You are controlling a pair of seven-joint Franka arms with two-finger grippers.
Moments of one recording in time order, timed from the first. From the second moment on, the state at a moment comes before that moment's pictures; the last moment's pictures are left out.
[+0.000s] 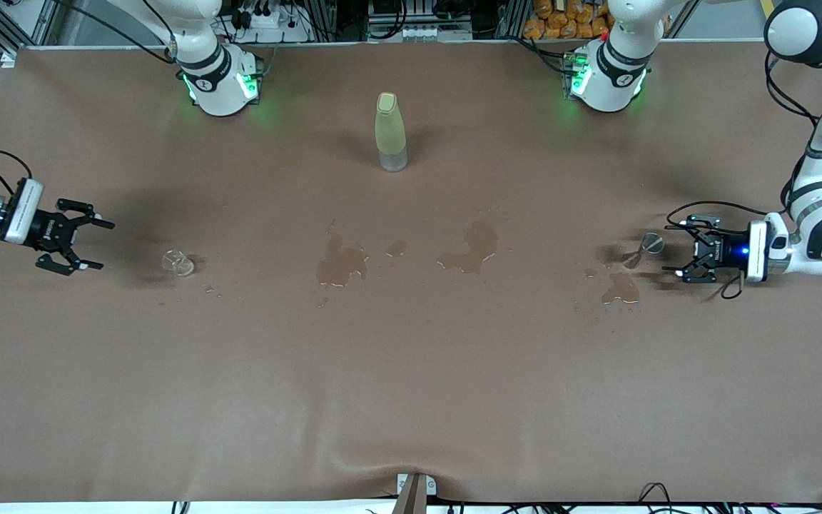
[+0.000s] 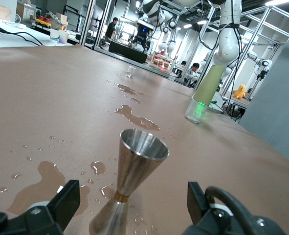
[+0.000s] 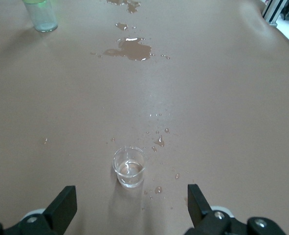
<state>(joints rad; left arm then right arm) 0.51 0.83 0.00 -1.72 -0.91 1.40 2.32 -0.22 0.37 -0.34 -2.00 0.83 1.77 -2.56</state>
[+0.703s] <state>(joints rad) 0.48 0.86 0.00 -1.72 -0.99 1.41 2.37 -0.24 0.54 -0.33 -2.00 1.00 1.72 -2.73</state>
